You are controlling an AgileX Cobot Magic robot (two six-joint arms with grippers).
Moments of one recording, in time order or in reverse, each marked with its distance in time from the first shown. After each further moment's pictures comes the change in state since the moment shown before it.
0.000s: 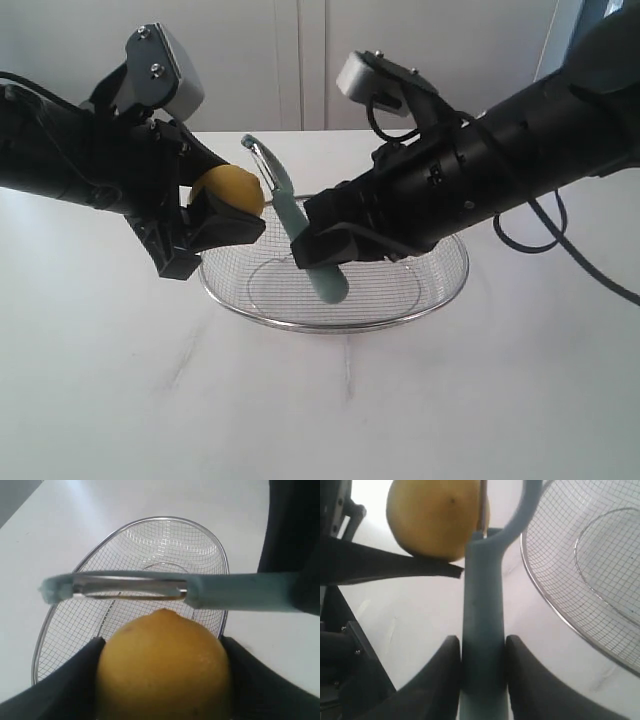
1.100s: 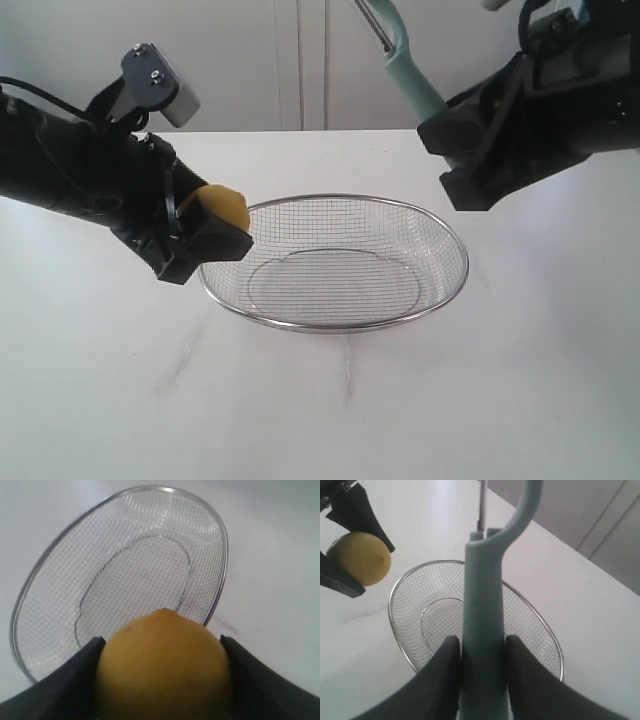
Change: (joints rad) left arm 0.000 0.000 0.000 0.183 0.025 -0.325; right arm 0.000 -0.377 0.040 -0.563 -0.236 0.027
